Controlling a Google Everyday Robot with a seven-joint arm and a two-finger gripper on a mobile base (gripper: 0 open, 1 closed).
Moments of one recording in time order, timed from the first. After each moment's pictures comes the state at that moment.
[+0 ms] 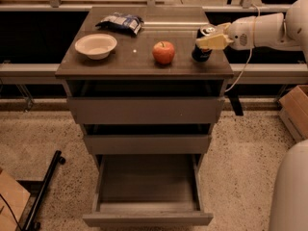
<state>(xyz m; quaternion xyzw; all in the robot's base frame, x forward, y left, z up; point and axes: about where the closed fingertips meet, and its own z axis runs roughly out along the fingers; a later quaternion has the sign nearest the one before) 0.758 -0.186 0.909 -0.42 0.71 0.27 0.50</state>
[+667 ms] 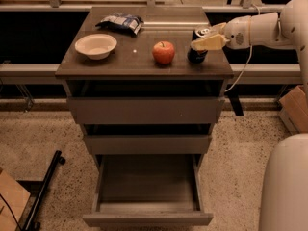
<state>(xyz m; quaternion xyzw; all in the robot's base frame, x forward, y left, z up) 0.766 -0.177 0.905 -0.42 0.70 0.28 0.50</state>
